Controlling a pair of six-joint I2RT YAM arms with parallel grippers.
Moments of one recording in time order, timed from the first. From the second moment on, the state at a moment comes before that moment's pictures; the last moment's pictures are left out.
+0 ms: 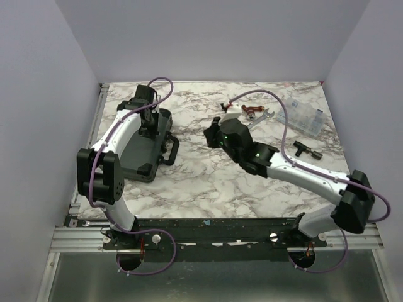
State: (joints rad) left arm -0.17 1.73 1.46 -0.84 0.02 -0.12; right arm 0.95 1.50 1.22 -0.02 0.43 0.52
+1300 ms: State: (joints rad) left arm -0.22 0.36 1.01 -0.33 0.09 -0.20; right arm 0.91 0.54 1.24 -0.67 0.97 0.31
